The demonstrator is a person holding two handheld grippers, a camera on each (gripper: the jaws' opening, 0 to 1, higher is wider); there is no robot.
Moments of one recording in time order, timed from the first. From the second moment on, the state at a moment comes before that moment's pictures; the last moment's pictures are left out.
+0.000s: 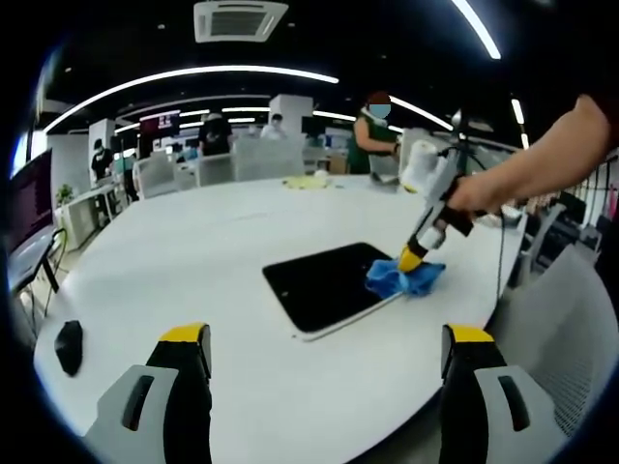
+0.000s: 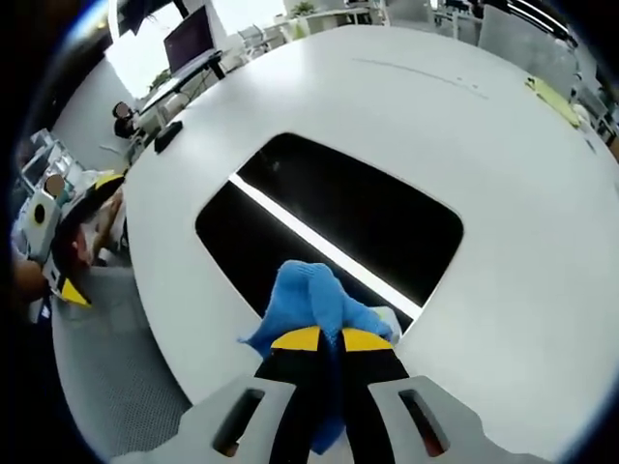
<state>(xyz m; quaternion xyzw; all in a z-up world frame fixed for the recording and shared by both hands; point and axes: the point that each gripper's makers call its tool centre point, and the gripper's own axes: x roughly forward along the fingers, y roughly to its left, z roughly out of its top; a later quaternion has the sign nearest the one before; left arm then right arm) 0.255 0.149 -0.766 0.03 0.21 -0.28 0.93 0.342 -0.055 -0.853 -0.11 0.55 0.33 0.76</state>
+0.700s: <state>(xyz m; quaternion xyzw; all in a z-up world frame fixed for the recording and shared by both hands) 0.255 0.150 -0.767 0.02 0.21 -0.29 0.93 0.366 -0.058 -0.854 -0.13 0.57 0.34 0.74</state>
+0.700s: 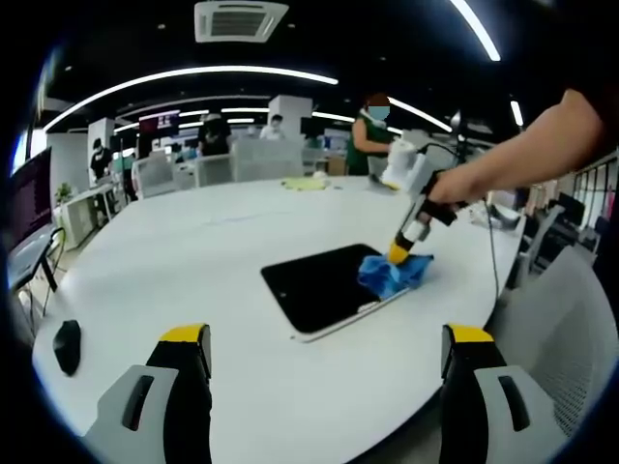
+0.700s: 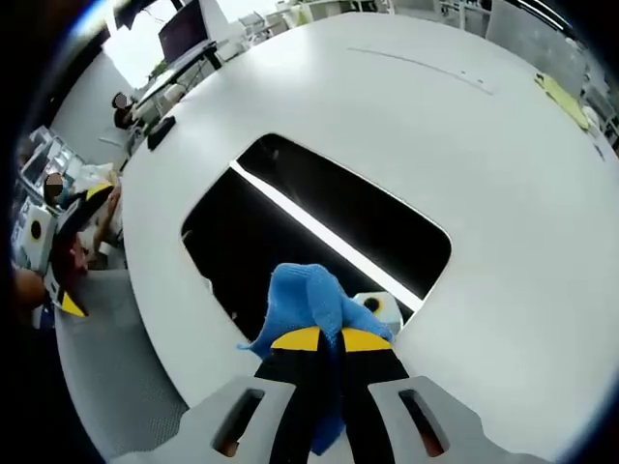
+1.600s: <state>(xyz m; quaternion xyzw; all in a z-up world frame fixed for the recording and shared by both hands) 0.254 0.148 -0.766 0.02 0.22 -0.29 0.93 0.403 -0.063 -0.853 -0.14 0.58 0.33 0.73</state>
